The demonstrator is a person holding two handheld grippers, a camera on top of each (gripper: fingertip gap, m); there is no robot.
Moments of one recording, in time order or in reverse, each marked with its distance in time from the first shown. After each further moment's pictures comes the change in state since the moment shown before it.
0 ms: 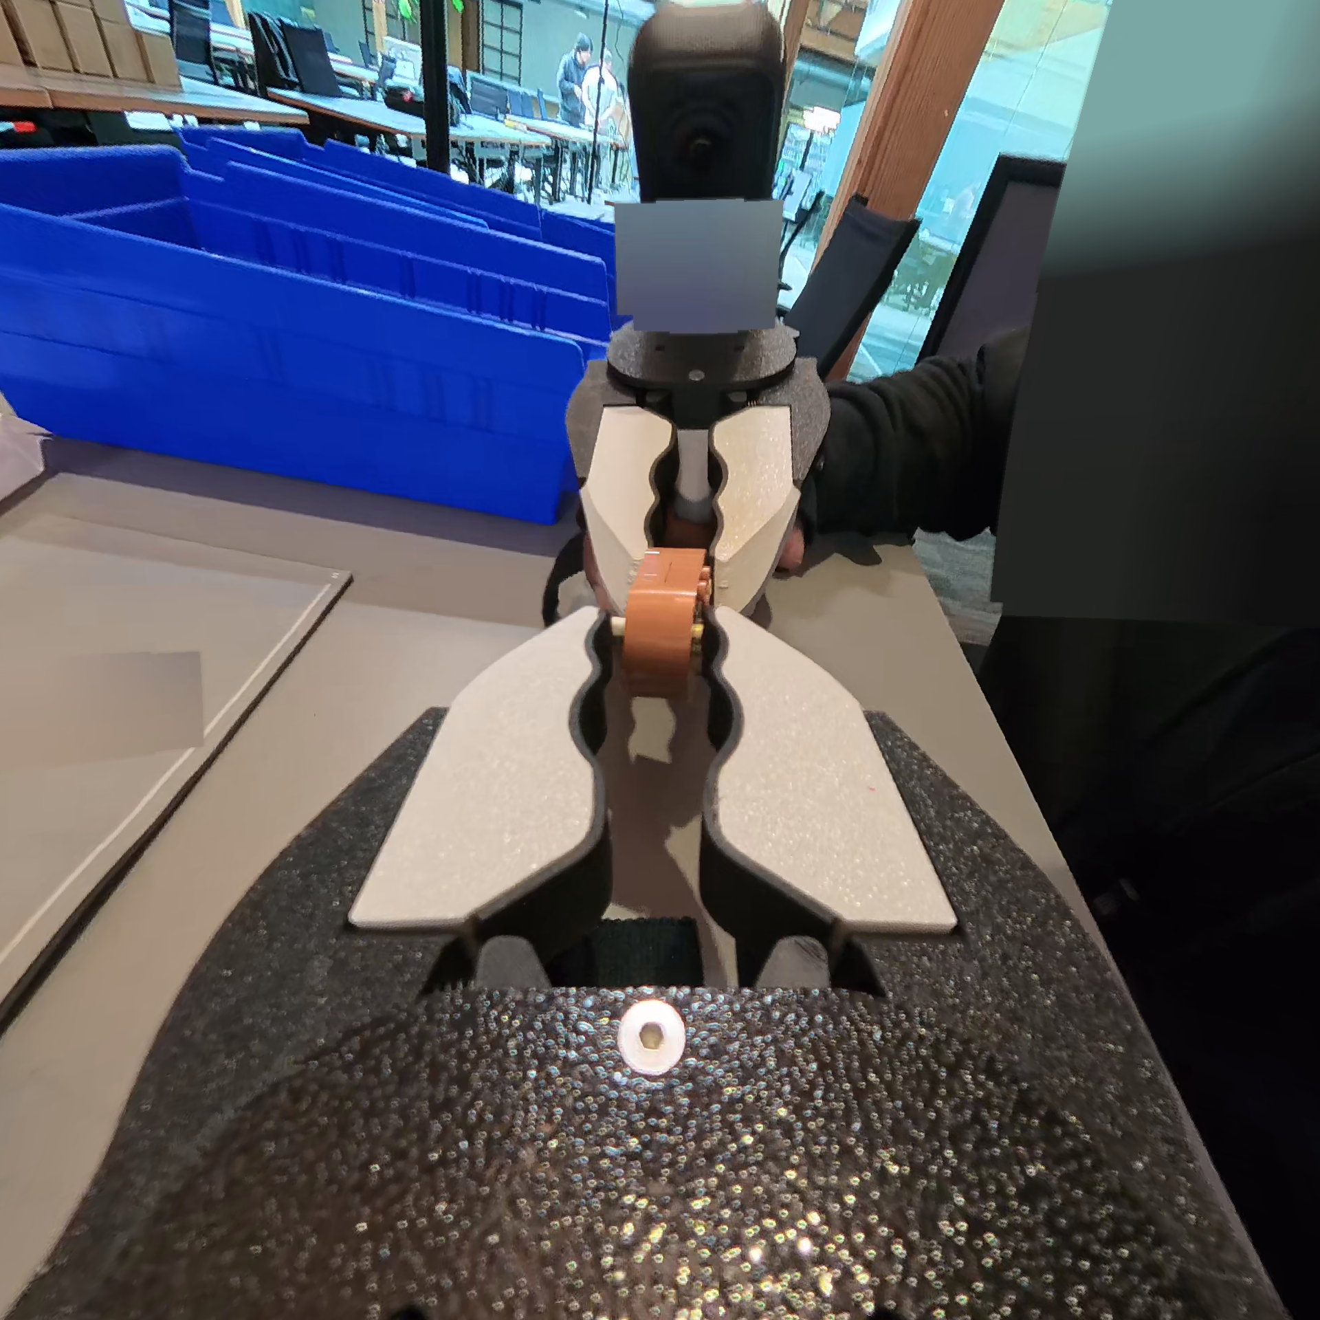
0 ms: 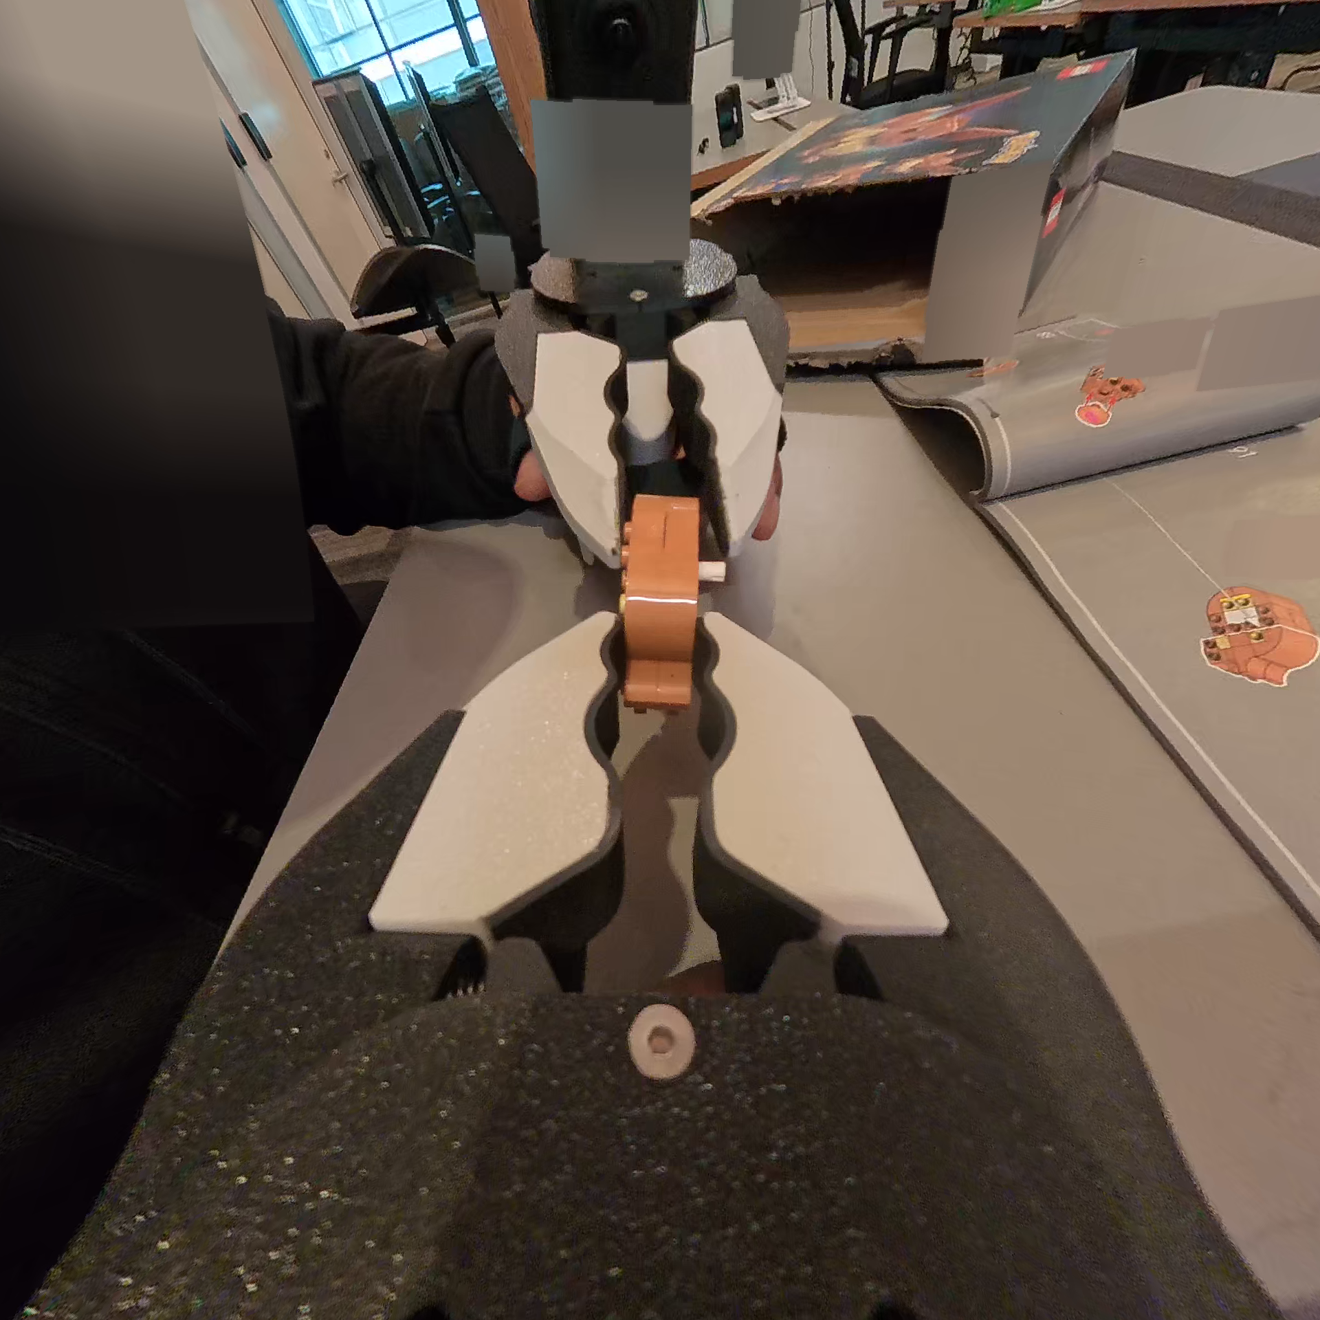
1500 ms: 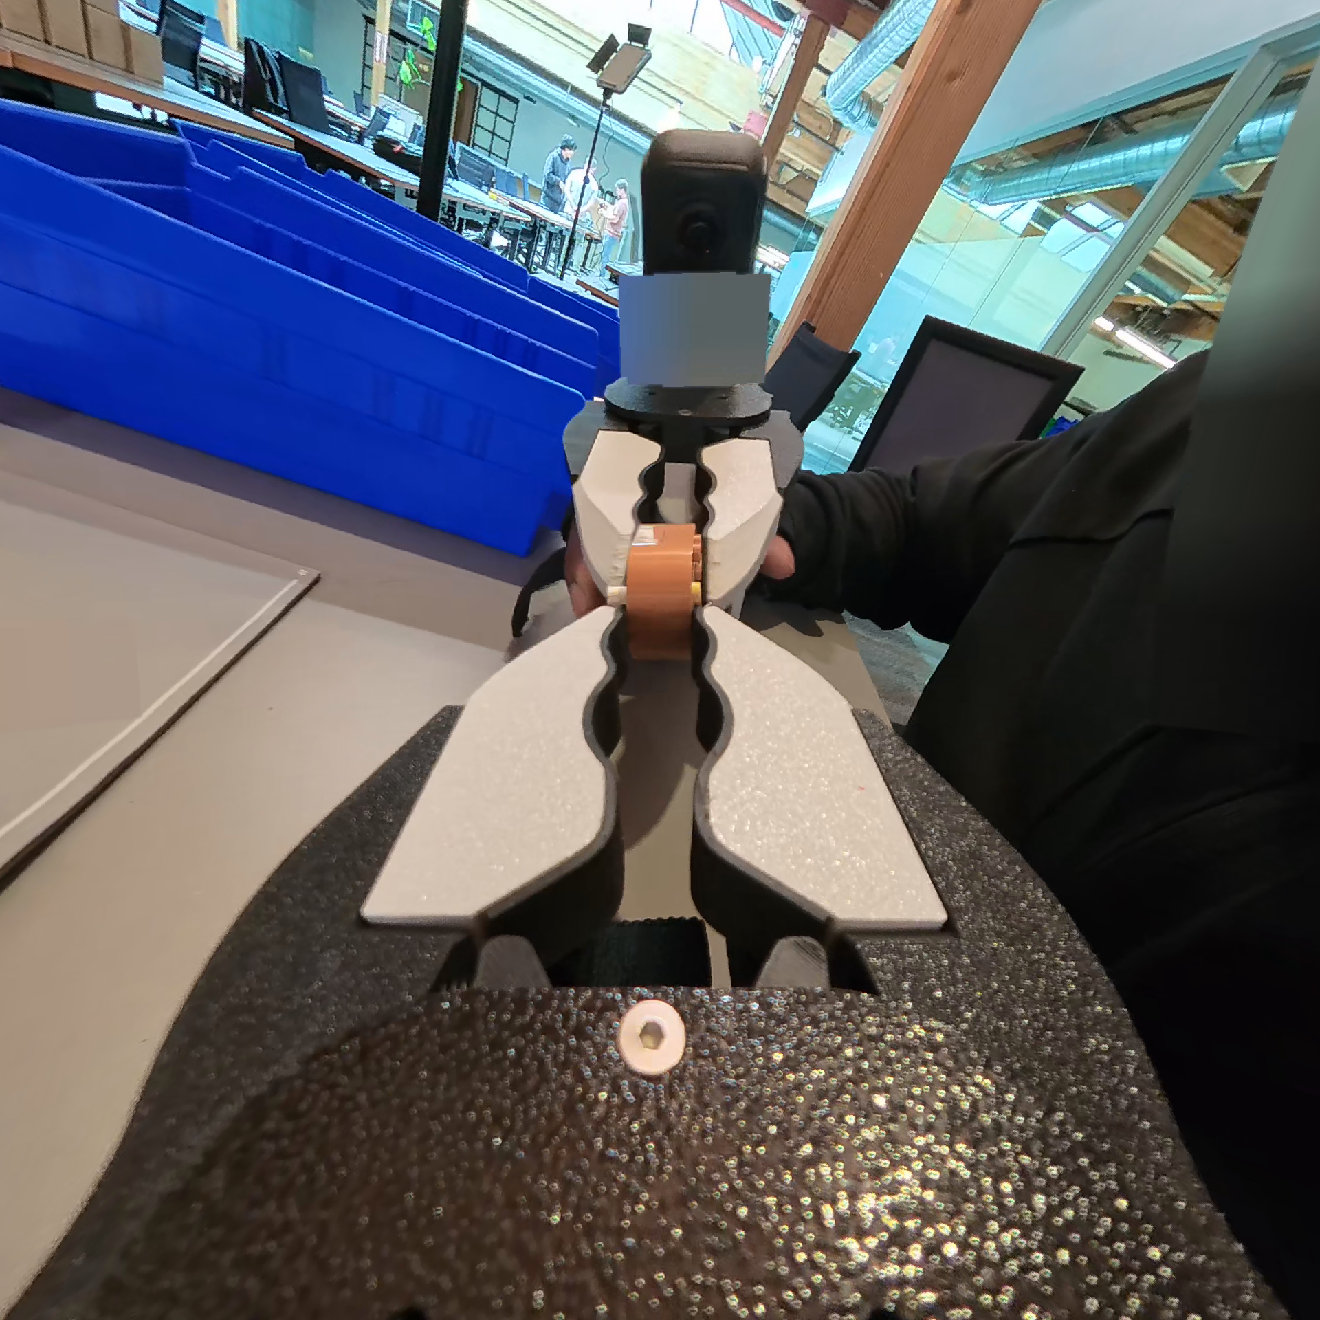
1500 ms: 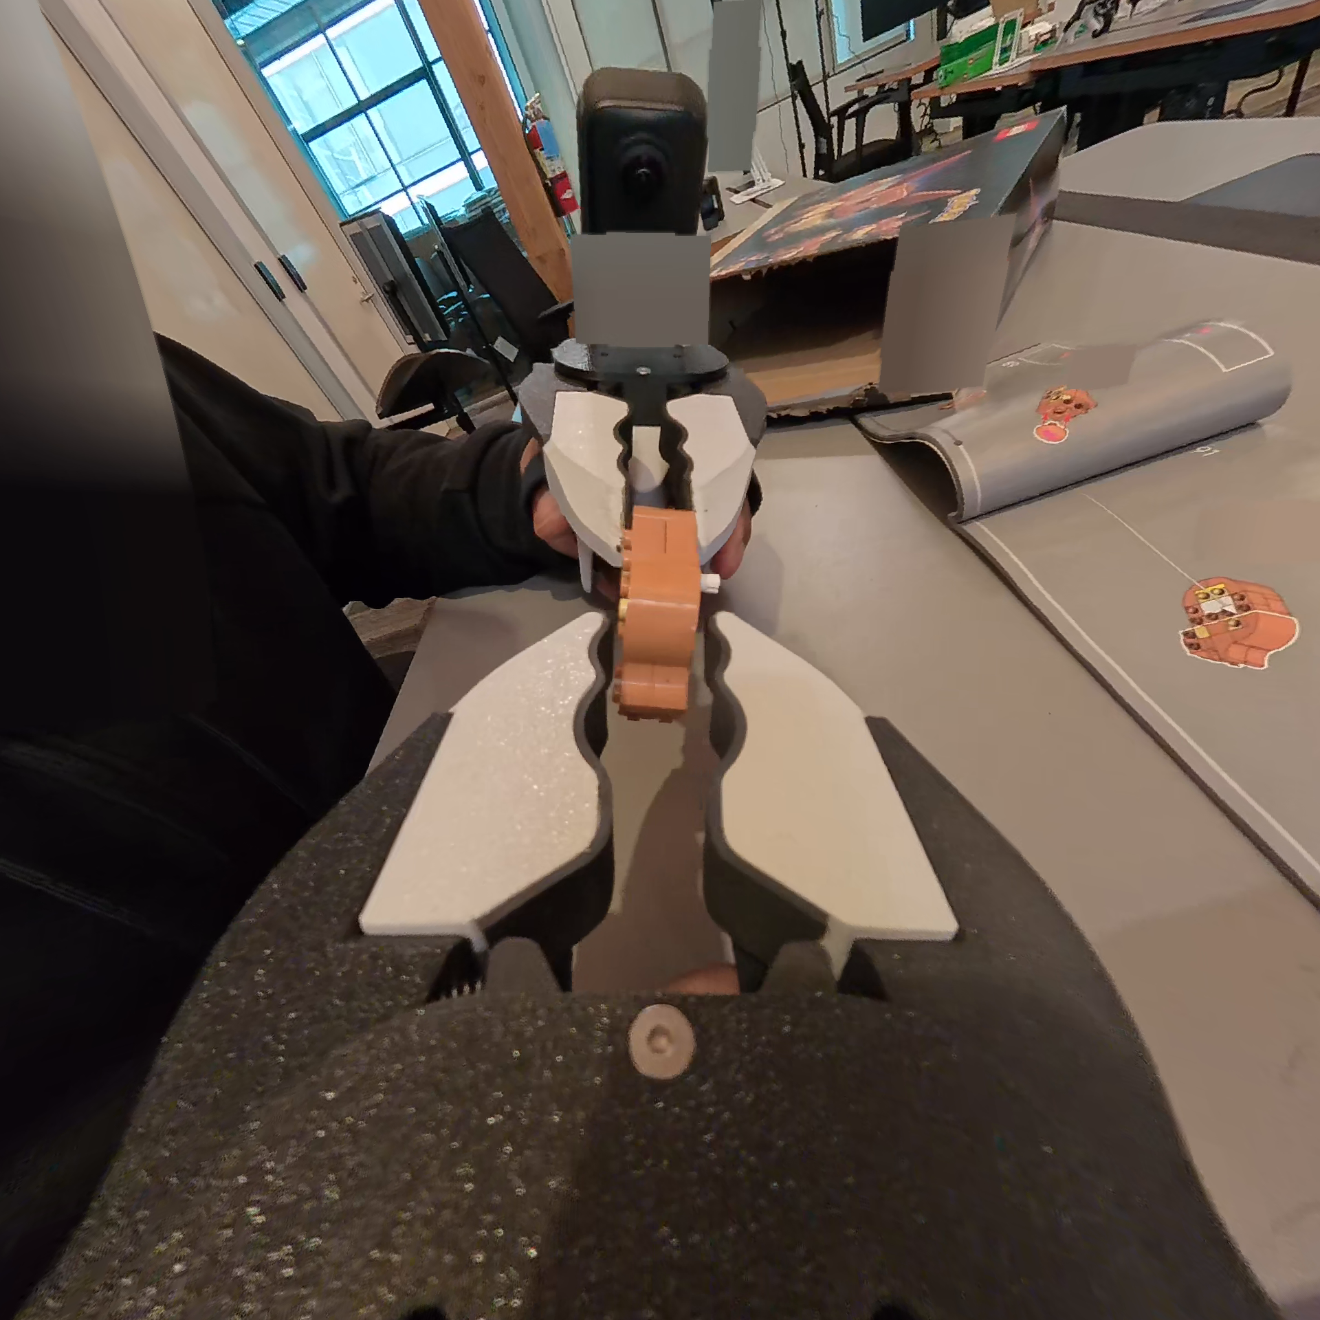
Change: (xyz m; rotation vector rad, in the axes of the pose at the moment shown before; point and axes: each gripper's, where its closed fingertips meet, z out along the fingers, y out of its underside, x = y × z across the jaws) left arm -0.003 -0.010 -0.006 0.107 0.063 -0.173; right arm 0.006 -0.015 -0.008 0.088 0.000 0.100
